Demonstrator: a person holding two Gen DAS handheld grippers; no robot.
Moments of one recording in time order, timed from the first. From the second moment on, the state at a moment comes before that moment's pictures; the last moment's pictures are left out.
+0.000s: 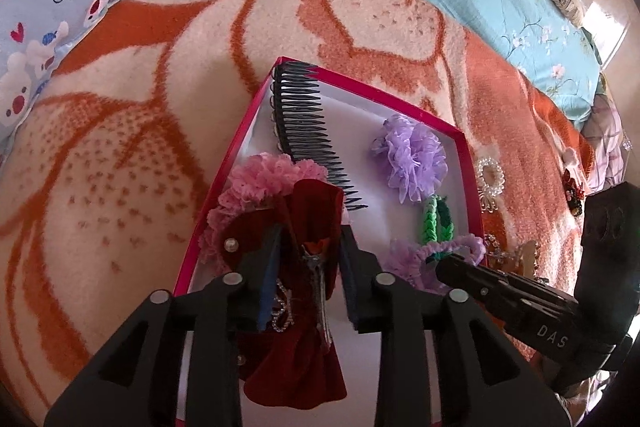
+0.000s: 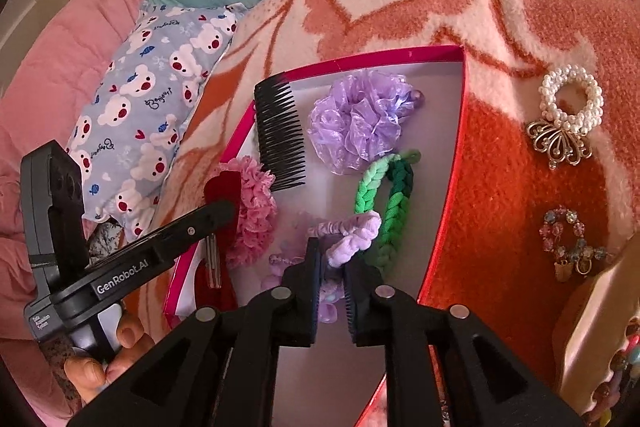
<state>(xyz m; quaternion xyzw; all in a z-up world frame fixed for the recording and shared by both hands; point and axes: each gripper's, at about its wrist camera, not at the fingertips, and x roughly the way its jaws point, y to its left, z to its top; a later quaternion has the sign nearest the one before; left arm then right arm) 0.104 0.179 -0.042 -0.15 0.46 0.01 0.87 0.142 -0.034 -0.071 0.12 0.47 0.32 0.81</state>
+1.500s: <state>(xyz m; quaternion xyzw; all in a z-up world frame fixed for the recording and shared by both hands) 0.046 0.130 -0.001 -0.15 0.45 -0.04 0.88 0.064 -0.159 -0.022 0.14 0.42 0.25 0.86</state>
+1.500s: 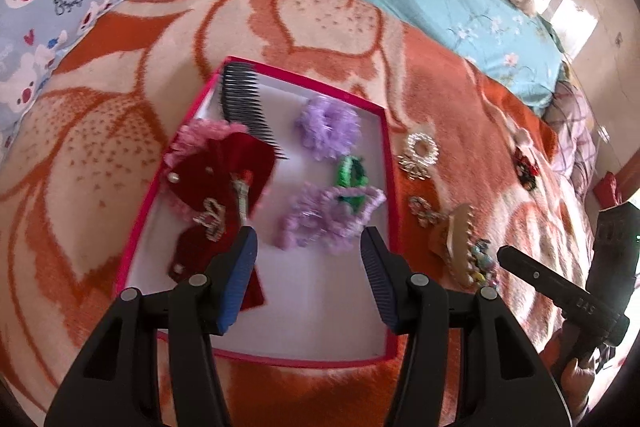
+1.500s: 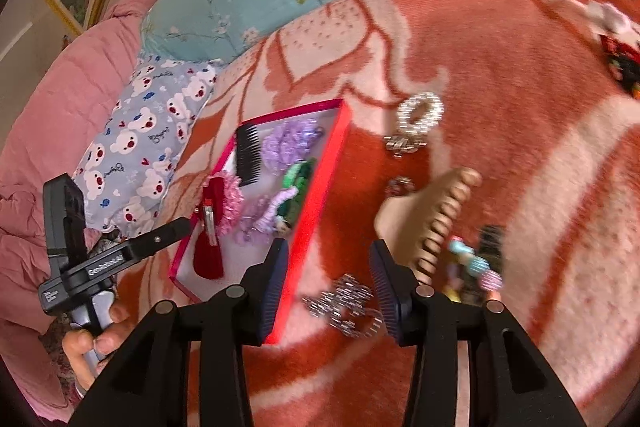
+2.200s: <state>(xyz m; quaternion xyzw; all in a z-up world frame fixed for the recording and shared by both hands) 0.048 0.045 0.006 -0.11 0.47 -0.12 0.87 0.058 -0.214 -0.058 0.12 0.45 0.17 0.87</state>
